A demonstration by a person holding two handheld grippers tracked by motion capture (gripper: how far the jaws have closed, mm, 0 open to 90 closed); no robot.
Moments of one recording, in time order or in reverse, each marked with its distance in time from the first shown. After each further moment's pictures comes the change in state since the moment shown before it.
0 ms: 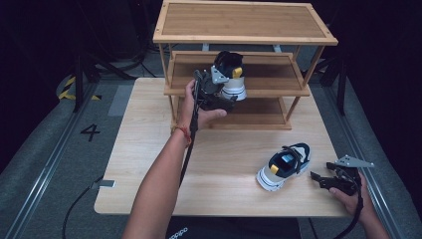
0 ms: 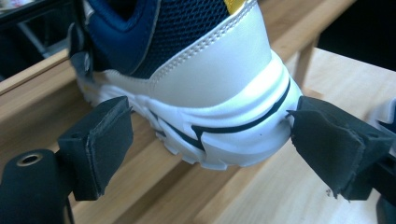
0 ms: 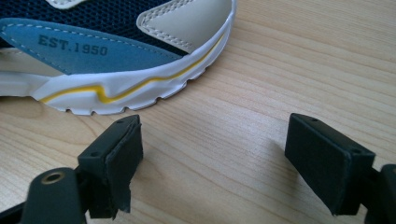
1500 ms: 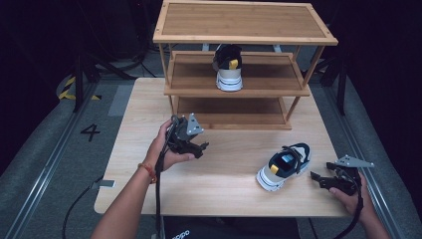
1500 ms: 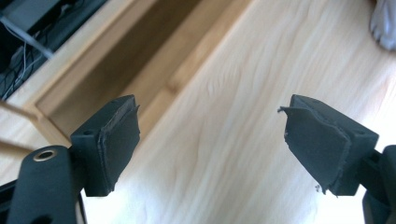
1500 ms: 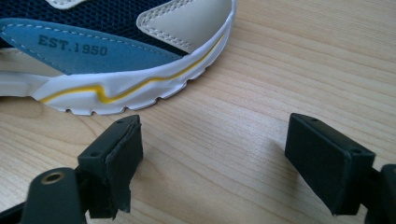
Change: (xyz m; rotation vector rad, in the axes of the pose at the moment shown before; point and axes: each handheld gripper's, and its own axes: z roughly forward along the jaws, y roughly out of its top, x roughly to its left) left arm -0.015 -0.125 -0.057 0.228 -0.098 0.215; right arm 0.000 0.000 0.000 0.000 0.001 0.001
